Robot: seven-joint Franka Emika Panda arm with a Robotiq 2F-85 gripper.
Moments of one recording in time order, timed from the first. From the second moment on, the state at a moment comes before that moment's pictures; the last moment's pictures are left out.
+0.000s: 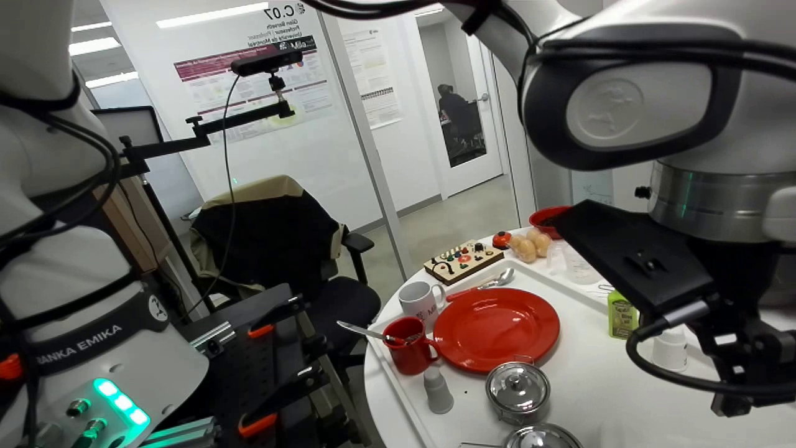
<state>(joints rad) -0.43 0.78 -0.14 -1.78 0.23 2.47 -0.33</state>
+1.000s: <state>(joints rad) -0.43 1.07 -0.19 -1.51 0.12 2.48 -0.16</state>
